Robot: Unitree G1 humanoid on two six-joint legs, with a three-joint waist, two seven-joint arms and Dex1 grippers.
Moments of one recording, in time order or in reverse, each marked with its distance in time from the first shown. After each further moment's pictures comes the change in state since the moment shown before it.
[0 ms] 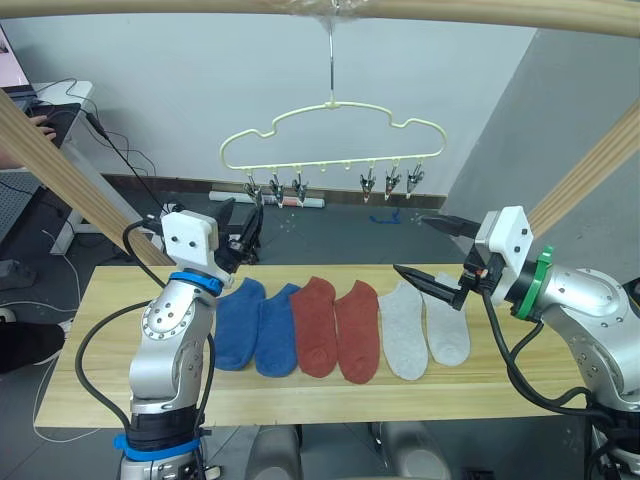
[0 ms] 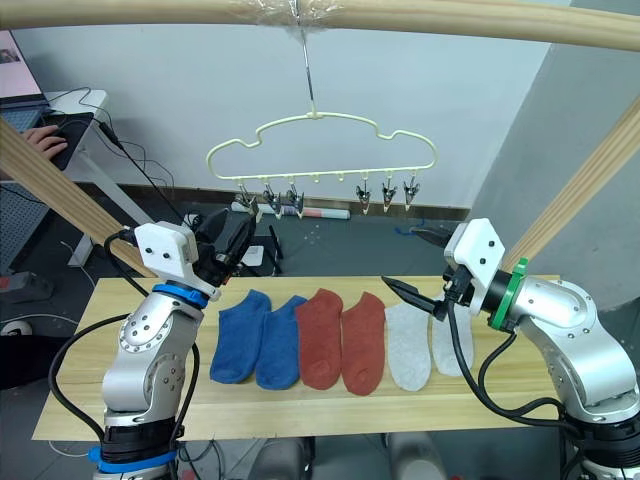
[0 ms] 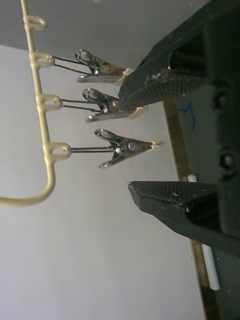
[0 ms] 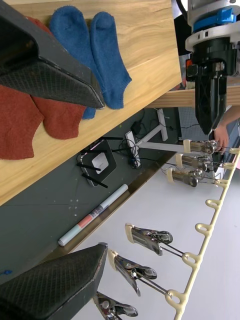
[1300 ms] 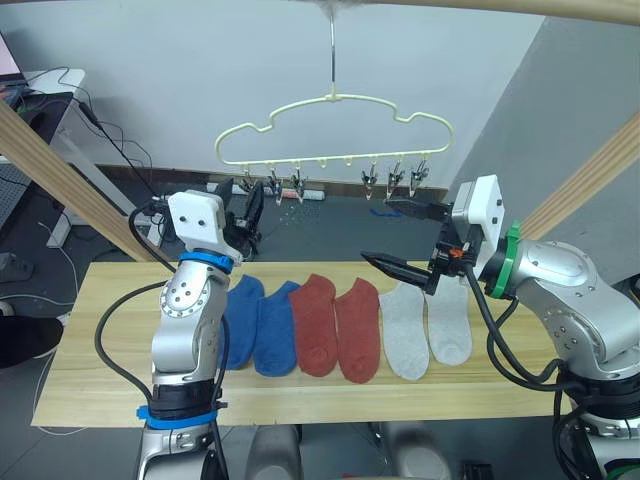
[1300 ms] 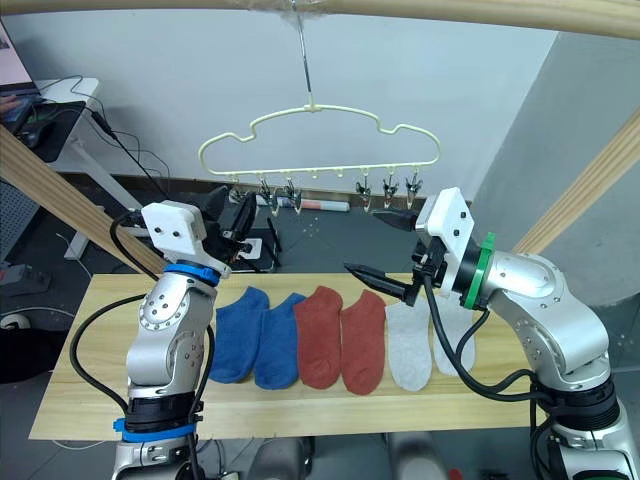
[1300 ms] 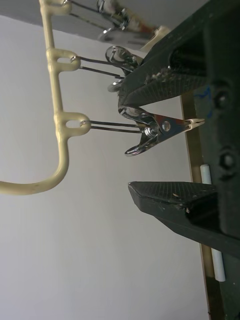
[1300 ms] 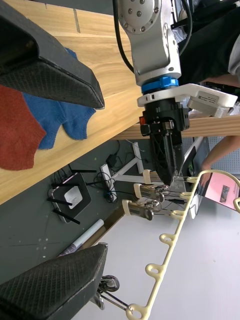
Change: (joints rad) left arm -0.129 -0.047 -0.010 0.105 0.044 -0.075 0.076; right arm -0.195 0.089 0.078 0.031 0.096 0.106 0.001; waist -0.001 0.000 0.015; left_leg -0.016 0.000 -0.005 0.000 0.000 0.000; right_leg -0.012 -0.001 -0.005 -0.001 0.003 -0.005
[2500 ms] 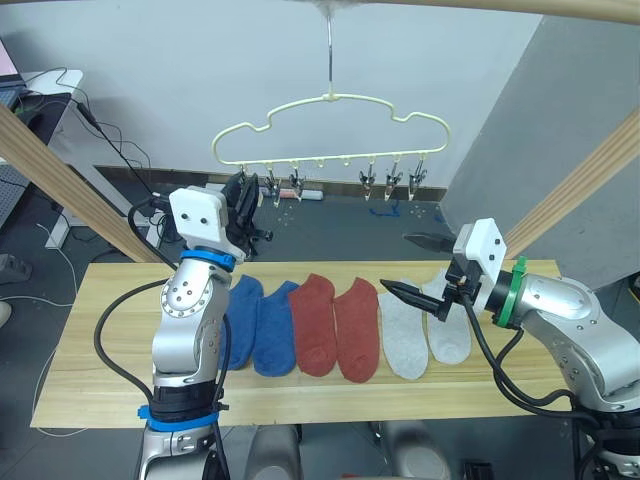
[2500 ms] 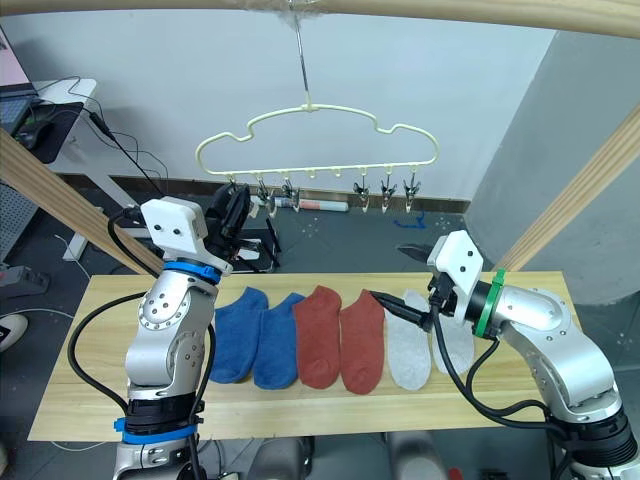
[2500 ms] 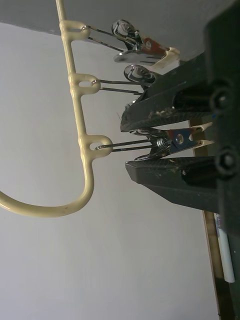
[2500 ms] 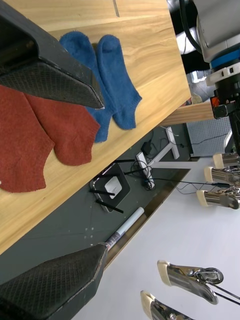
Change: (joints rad) left arm 0.013 -0.005 -0.010 -0.050 0.015 0.022 0.004; right arm 0.204 -0.053 0.001 0.000 -0.097 -0.075 -0.012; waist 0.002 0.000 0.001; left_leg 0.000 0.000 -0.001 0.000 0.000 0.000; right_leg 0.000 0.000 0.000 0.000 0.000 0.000
